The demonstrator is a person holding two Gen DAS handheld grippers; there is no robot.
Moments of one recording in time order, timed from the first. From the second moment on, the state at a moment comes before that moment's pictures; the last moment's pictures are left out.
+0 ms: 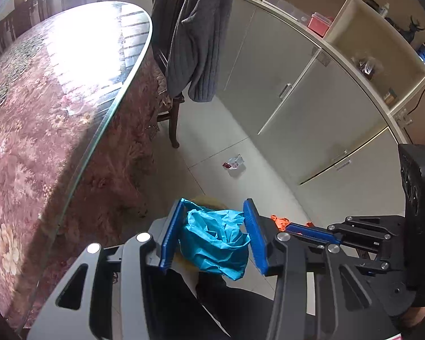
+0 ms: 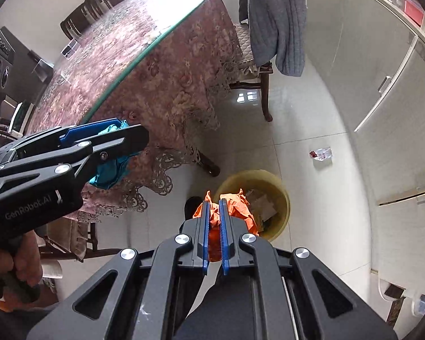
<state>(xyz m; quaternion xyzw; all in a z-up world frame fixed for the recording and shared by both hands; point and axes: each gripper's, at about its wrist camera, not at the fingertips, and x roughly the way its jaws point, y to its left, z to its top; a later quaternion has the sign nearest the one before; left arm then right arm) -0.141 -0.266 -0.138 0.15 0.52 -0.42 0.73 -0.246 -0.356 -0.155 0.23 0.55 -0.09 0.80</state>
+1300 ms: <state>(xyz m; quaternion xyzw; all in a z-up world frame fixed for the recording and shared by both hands) -0.154 -0.299 -0.135 0.16 0.52 -0.48 0.68 -0.260 -0.390 -0.139 0.26 0.51 -0.16 0.80</state>
